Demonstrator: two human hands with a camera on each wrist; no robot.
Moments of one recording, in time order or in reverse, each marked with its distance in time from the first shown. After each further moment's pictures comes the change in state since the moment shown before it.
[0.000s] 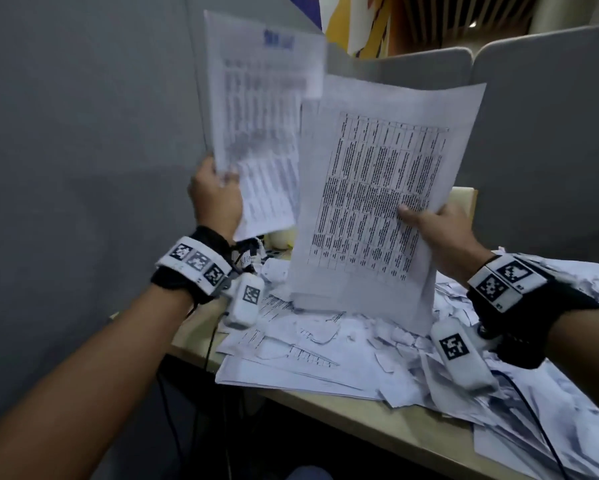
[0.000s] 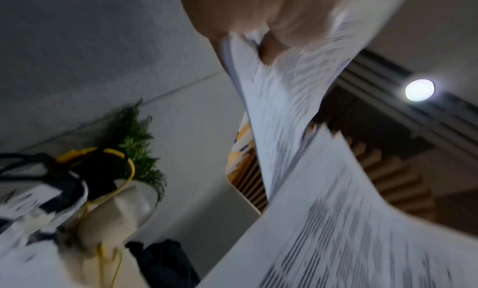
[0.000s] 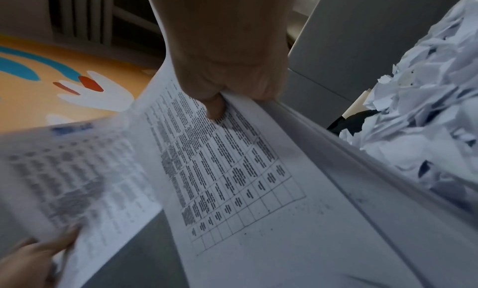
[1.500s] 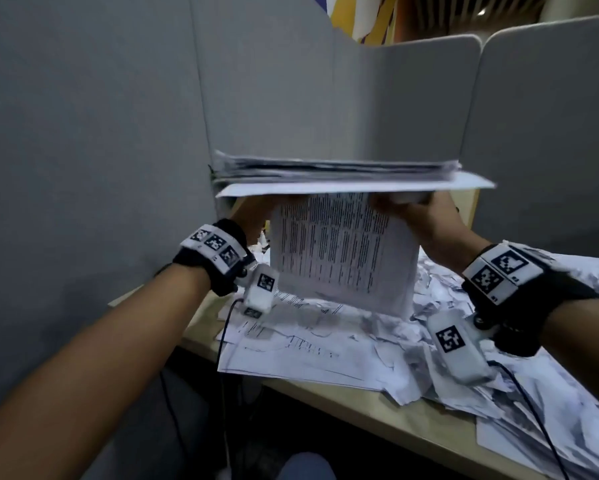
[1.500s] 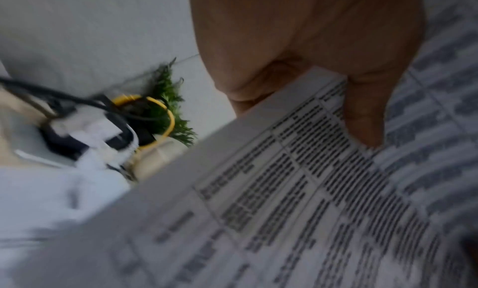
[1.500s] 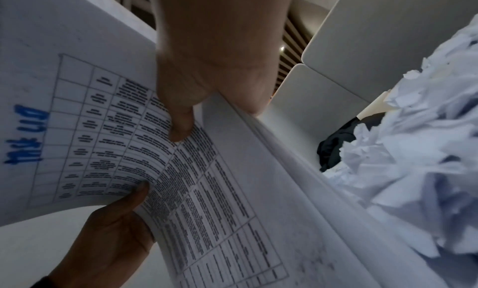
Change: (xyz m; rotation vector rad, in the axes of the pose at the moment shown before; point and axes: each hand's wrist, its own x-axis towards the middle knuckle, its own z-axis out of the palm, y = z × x) left_hand -0.028 -0.010 0.023 -0.324 -0.673 -0.448; right_hand -0.019 -0.013 0.019 0.129 -0.271 -0.206
